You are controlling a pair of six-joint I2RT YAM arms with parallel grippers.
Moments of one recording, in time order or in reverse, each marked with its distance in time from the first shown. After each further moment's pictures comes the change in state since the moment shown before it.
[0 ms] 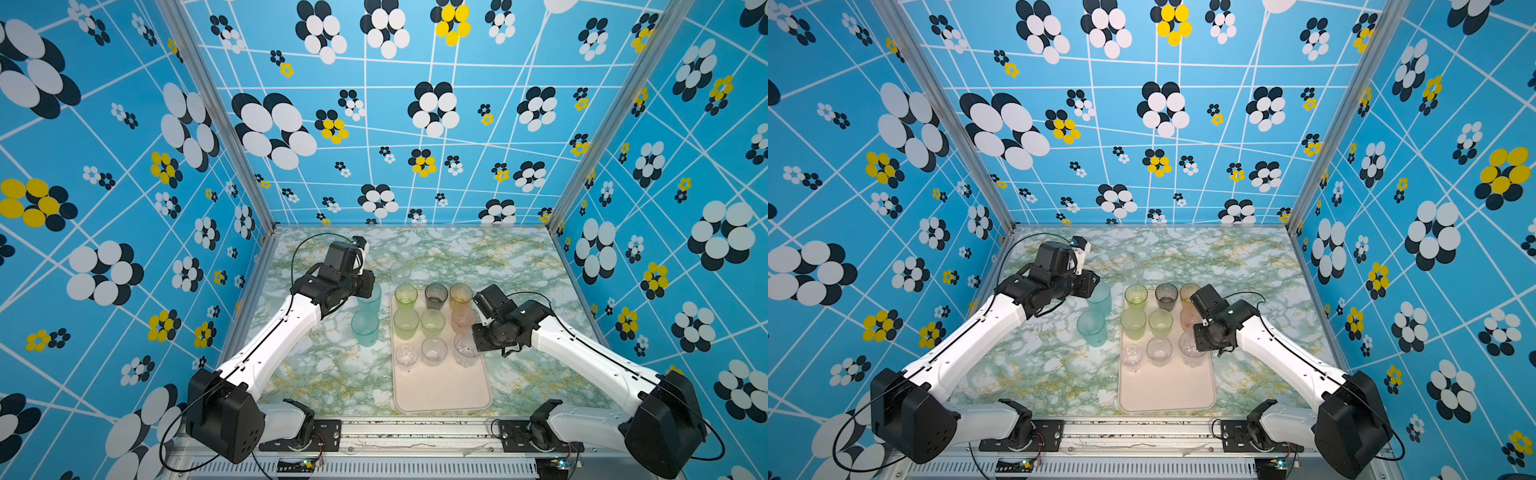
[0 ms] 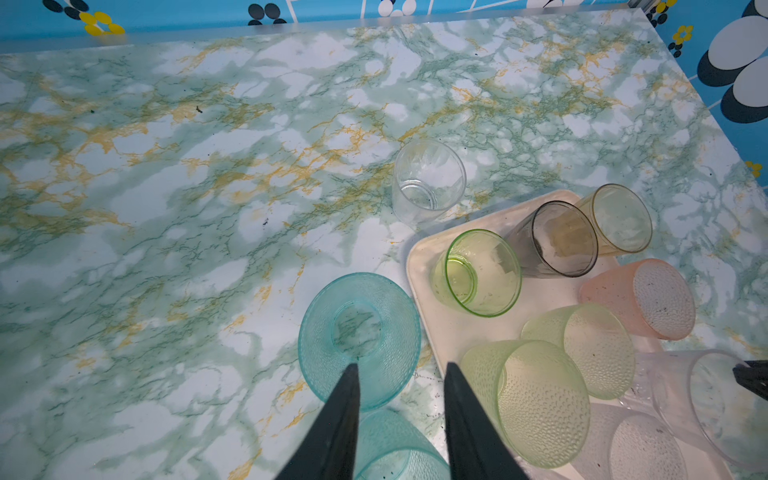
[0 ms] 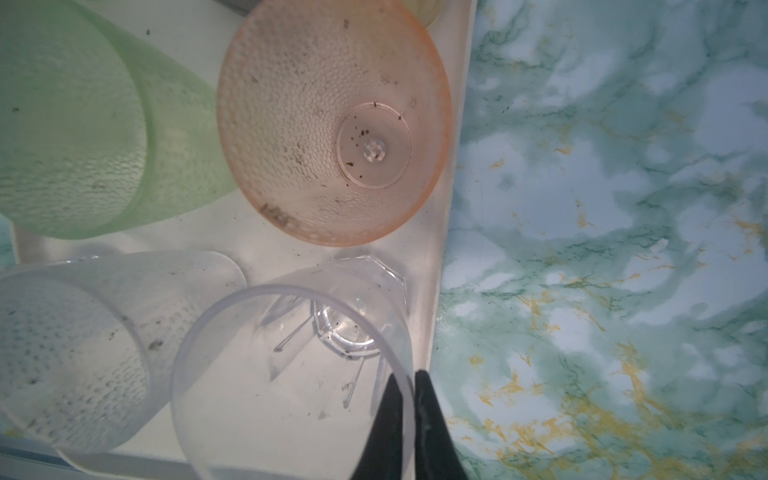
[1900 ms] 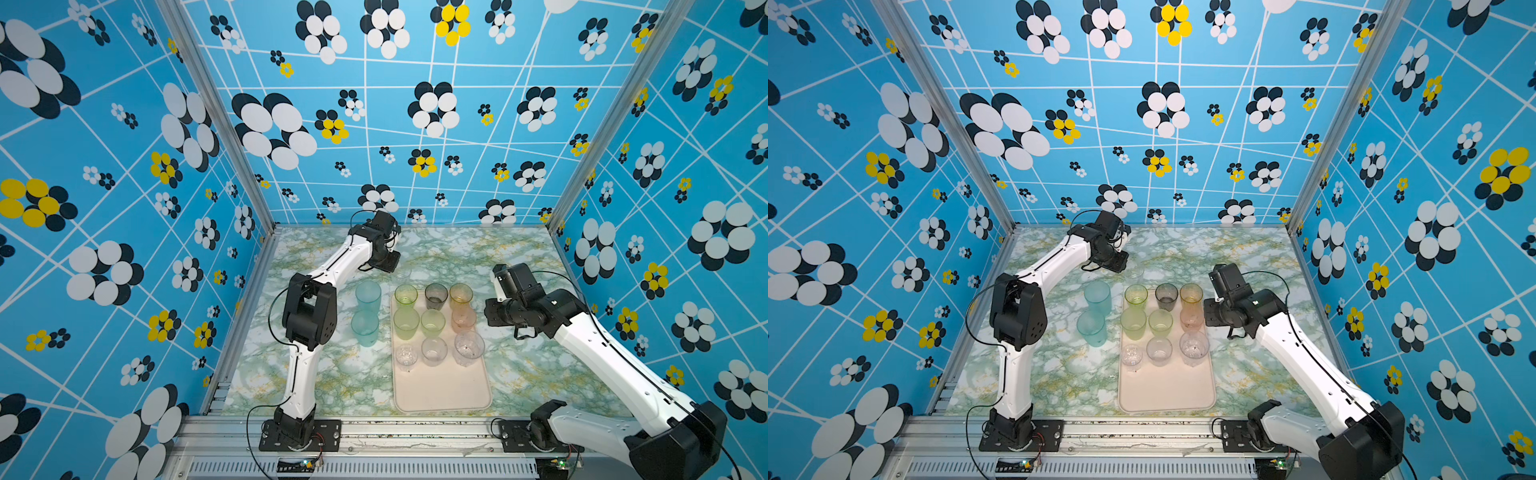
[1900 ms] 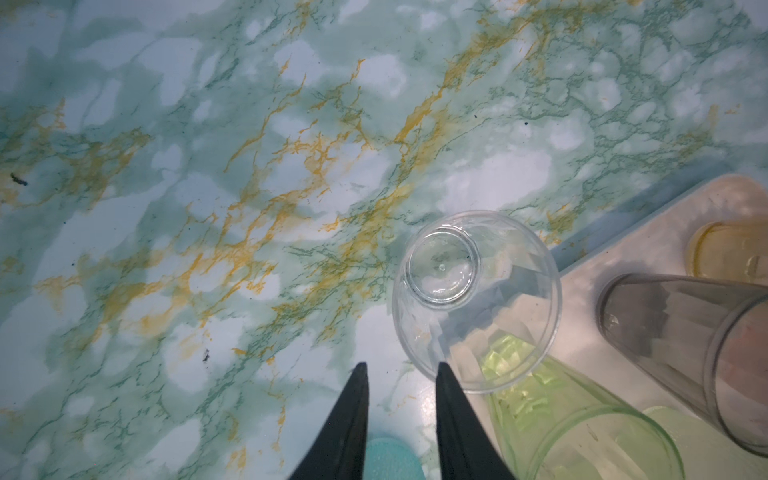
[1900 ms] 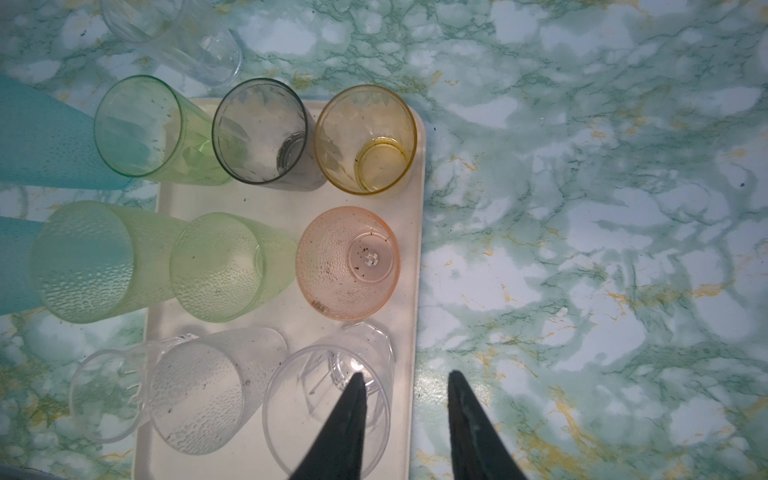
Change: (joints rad) left arm -0.002 0.832 0.783 -0.323 0.018 0.214; right arm -0.117 -0.084 0.175 -0.017 0.034 -0.079
